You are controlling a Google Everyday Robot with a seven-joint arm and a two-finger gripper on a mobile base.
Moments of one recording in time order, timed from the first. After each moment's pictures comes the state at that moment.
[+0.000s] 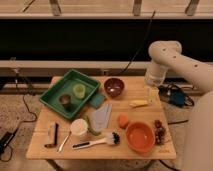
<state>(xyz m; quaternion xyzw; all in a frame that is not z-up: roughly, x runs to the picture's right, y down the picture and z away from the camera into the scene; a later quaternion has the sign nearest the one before) 0.234 0.039 0.764 -0.39 -0.04 0.03 0.92</state>
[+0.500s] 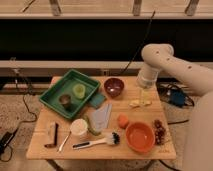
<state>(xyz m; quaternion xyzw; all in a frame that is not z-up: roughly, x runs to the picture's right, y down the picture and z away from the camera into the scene) 0.165 0.048 0.773 -0.37 -0.09 -0.01 0.92</state>
